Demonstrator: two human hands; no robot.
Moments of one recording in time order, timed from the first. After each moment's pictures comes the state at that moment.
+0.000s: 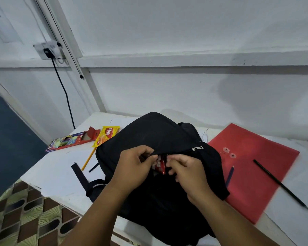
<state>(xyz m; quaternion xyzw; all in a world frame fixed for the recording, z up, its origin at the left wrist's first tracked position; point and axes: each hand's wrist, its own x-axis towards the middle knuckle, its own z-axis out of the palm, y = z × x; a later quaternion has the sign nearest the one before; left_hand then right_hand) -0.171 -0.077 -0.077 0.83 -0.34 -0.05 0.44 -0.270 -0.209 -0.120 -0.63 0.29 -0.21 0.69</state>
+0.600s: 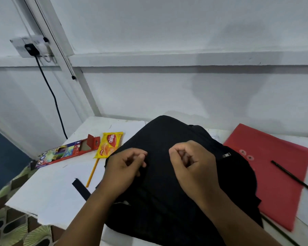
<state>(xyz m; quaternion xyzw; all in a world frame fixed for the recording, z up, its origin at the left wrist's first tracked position) -0.066 -0.021 -0.091 0.79 -0.32 -0.13 0.51 -0.206 -0.162 -0.081 -0.79 0.19 -0.45 0.38</state>
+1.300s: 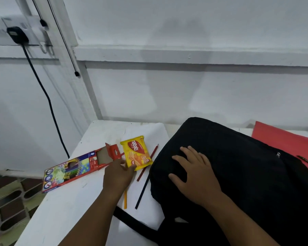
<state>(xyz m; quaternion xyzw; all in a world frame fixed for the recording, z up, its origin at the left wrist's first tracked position) 0.138 0.040 -0.190 0.89 -0.21 -0.14 0.37 -0.069 -0.096 -0.150 -0.94 0.29 -0.12 0.13</state>
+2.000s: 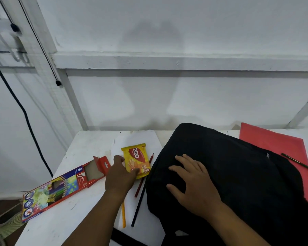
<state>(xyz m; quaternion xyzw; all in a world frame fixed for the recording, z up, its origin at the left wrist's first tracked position) 0.161 -0.002 -0.200 0.86 -0.28 -0.20 0.39 -0.068 -0.096 -0.153 -0.93 0.30 -0.13 0.13</state>
